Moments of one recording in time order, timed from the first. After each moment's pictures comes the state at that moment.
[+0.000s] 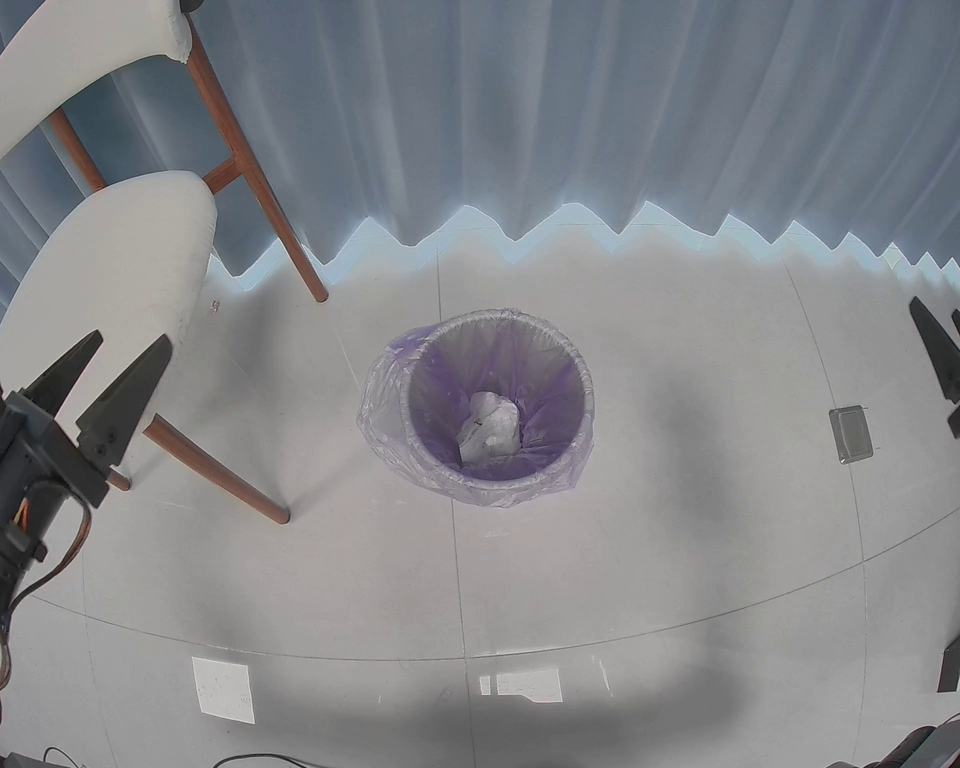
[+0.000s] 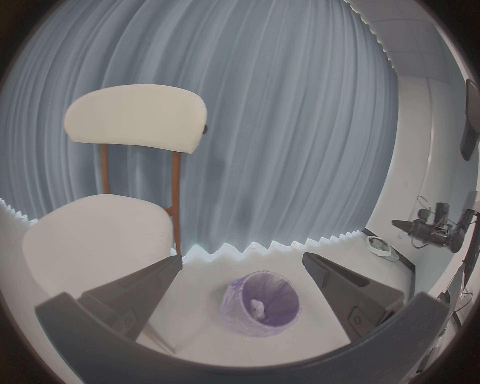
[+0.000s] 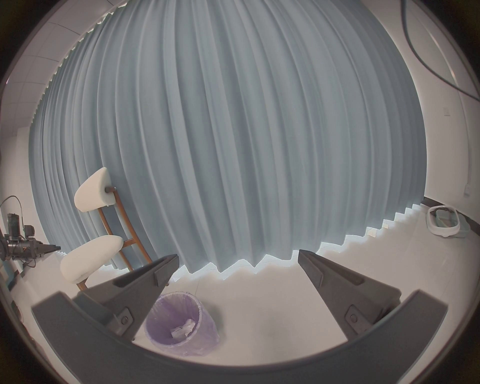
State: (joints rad) left arm -0.31 1.08 -0.34 -1.02 -0.03 -0.06; right arm 0.16 1.05 -0.33 -1.07 -0.01 0.10
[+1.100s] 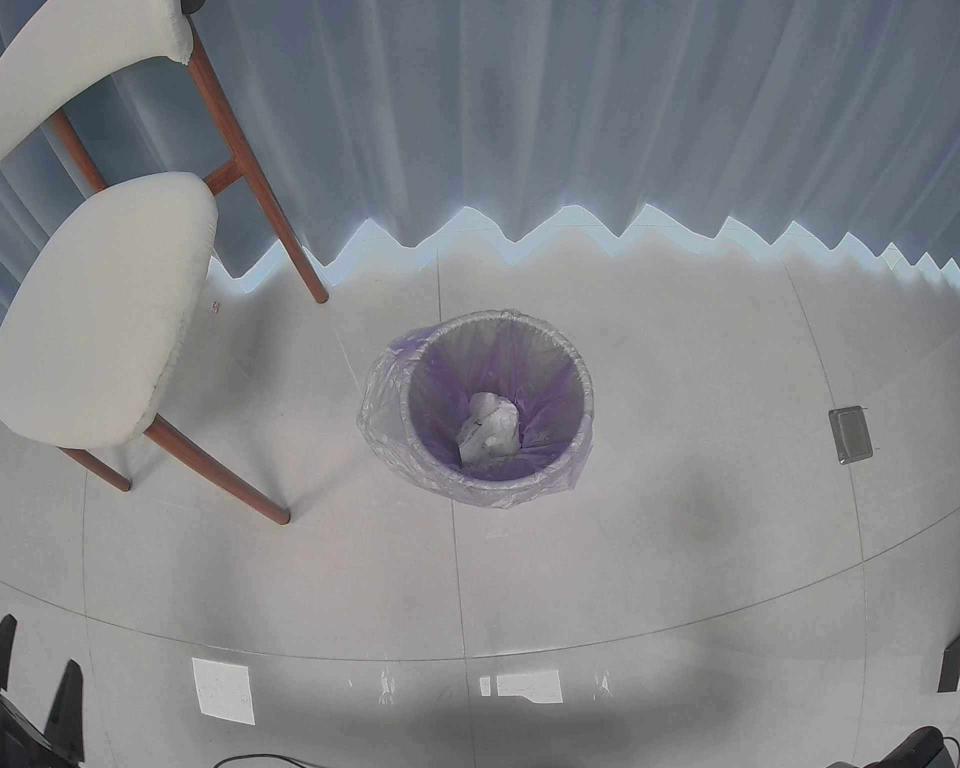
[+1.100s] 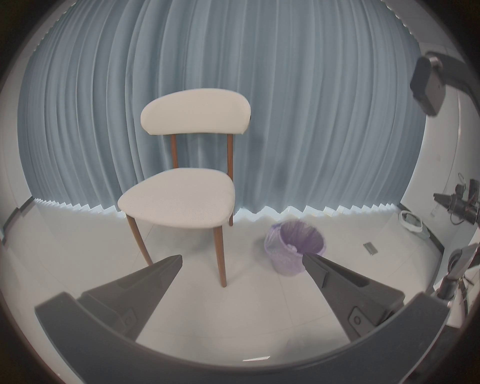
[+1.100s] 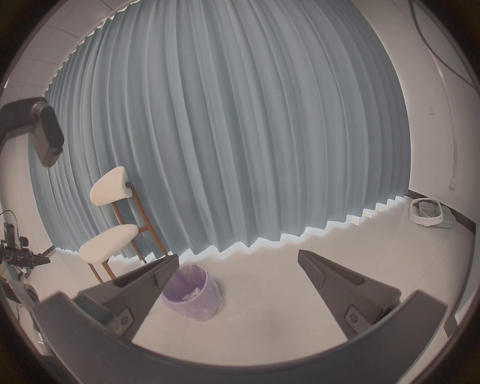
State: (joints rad) left arm 0.00 0.05 -0.20 0.06 -0.07 -0.05; right arm 0.09 0.22 -0.13 -0.38 0.02 0.14
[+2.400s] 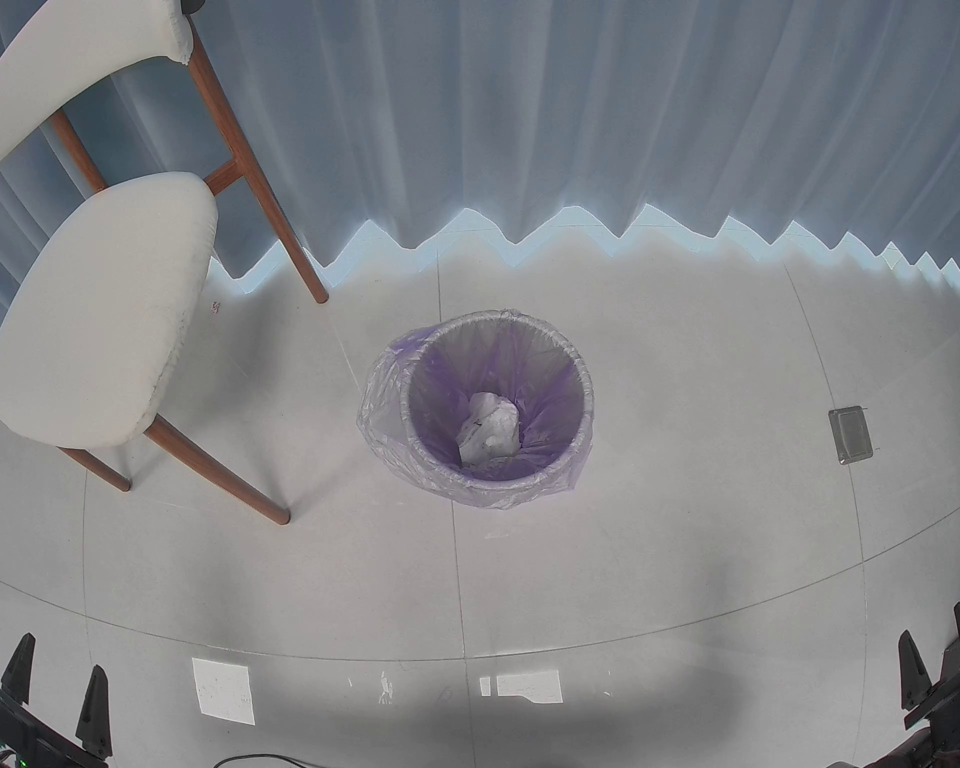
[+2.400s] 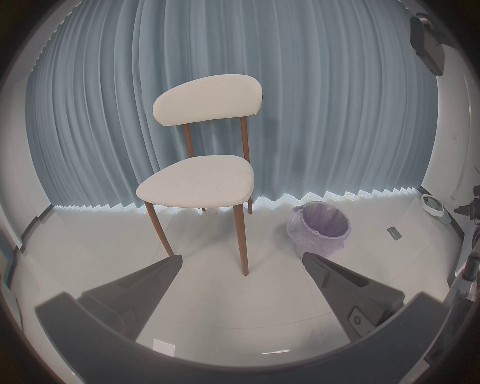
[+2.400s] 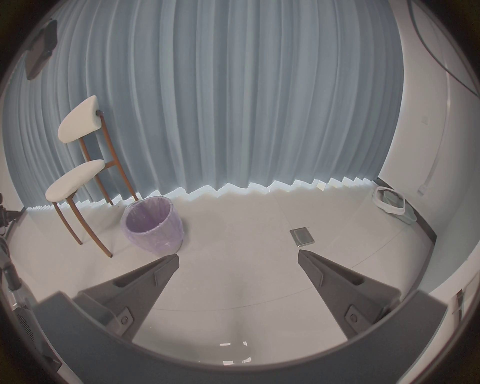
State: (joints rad) left arm 0.00 0.01 -0.02 -0.04 0.05 0.01; right arm 0.00 0.06 -0.02 0.00 -0.06 0.03
